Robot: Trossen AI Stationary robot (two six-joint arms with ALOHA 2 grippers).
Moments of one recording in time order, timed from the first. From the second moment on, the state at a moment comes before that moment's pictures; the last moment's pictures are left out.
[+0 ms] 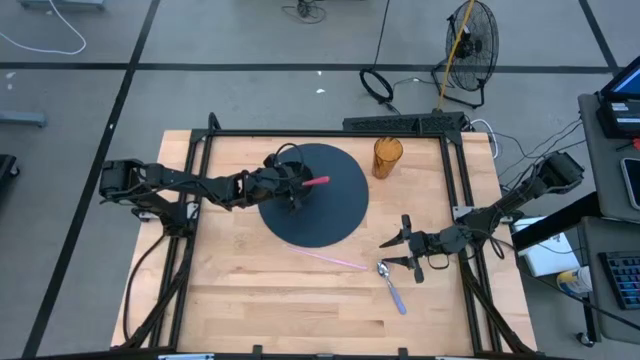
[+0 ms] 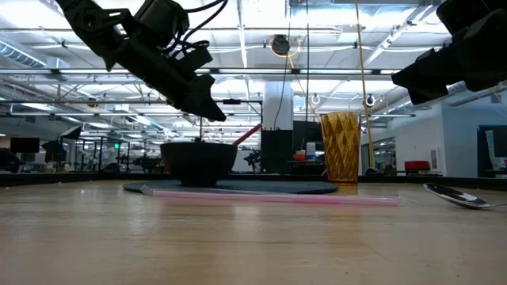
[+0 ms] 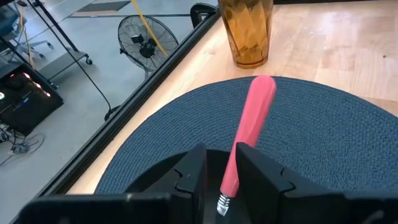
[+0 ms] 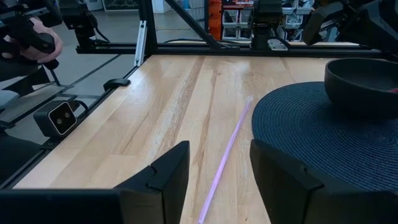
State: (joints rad) left arm 0.16 1.46 0.66 0.33 -0.39 0.05; right arm 0.53 1.02 0.15 0.66 0.36 0.14
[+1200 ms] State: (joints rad) left arm 0.02 1.11 0.66 0.15 -0.05 0.20; right arm 0.53 1.02 0.15 0.65 0.36 0.16
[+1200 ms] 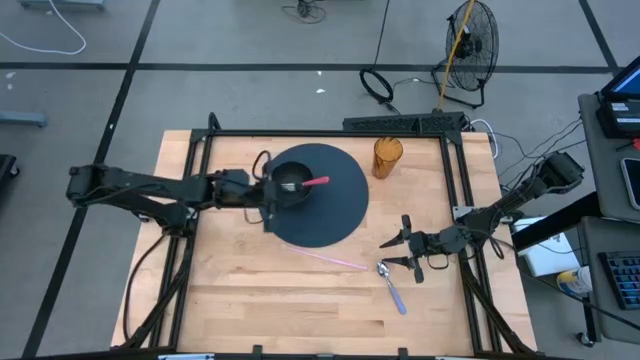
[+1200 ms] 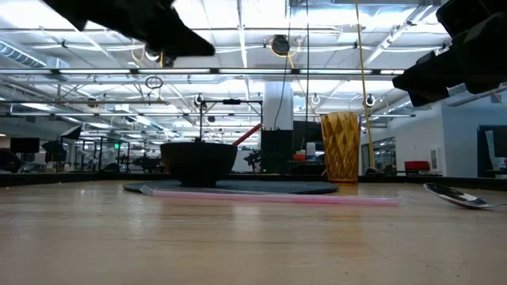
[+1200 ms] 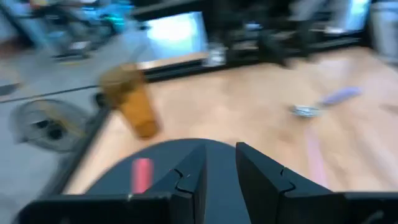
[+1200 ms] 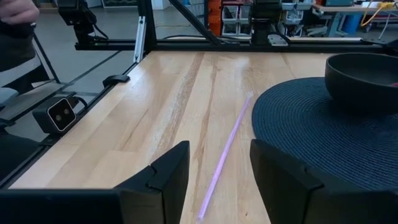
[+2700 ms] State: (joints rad) left arm -0.44 1.04 0.63 -0.07 -0.33 0.08; right arm 0.75 1.53 0.75 -0.40 0.28 1.30
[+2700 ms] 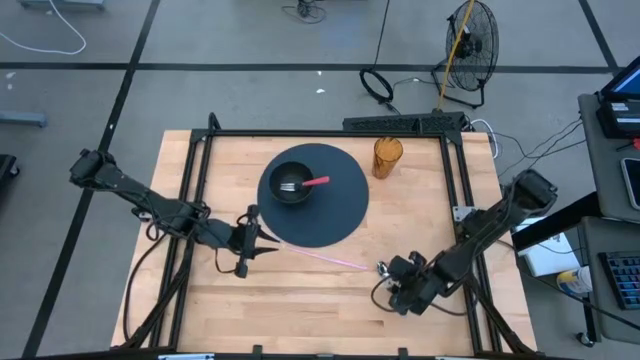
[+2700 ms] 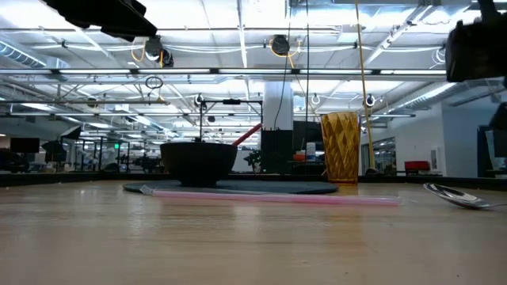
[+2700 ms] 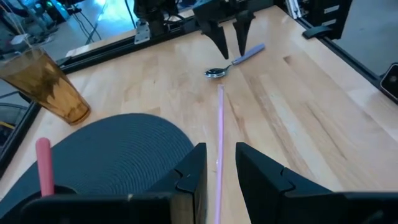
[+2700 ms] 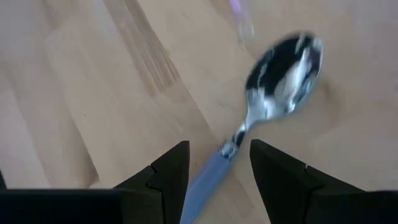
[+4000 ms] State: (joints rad) left arm -0.47 1.04 0.63 -0.05 -0.34 0.07; right arm 0.71 1.62 0.75 -0.39 0.23 1.25
